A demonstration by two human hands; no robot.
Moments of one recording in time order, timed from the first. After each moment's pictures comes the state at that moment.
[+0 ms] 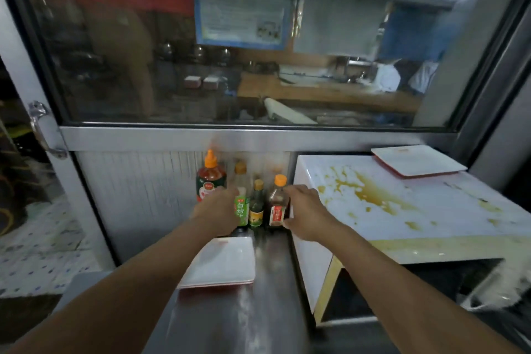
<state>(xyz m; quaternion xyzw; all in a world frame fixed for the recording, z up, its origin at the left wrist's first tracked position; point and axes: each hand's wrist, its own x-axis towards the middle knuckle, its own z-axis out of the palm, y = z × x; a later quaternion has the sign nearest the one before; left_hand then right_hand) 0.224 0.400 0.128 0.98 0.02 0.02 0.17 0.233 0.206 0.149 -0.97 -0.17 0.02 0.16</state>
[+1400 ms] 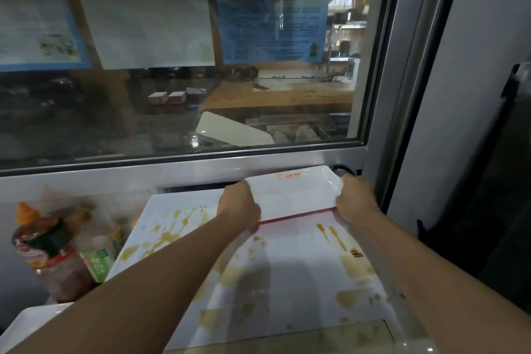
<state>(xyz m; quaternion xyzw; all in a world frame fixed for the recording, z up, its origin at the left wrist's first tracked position) 0.422 0.023 0.167 0.97 0.11 0.07 0.20 0.466 -0.188 0.157 -0.97 0.05 -0.10 0.21</state>
